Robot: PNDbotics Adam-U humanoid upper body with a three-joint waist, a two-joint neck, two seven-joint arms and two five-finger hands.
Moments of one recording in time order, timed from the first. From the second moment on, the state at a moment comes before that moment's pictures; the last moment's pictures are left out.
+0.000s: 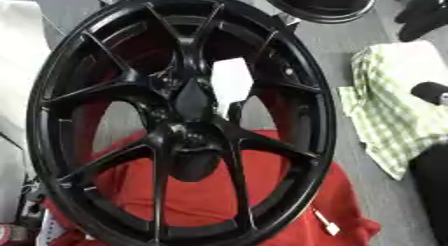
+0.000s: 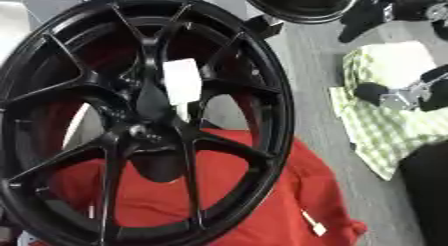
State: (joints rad) left arm -0.27 0.30 0.18 -1.98 0.27 0.06 0.18; right arm -0.24 -1.28 0.05 -1.99 0.06 -0.57 0.18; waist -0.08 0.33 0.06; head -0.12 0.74
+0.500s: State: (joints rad) left arm -0.28 0.30 0.17 -1.98 0.28 0.07 0.17; right arm -0.44 -1.27 0.17 -1.99 -0.02 -0.47 0.29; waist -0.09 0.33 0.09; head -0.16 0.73
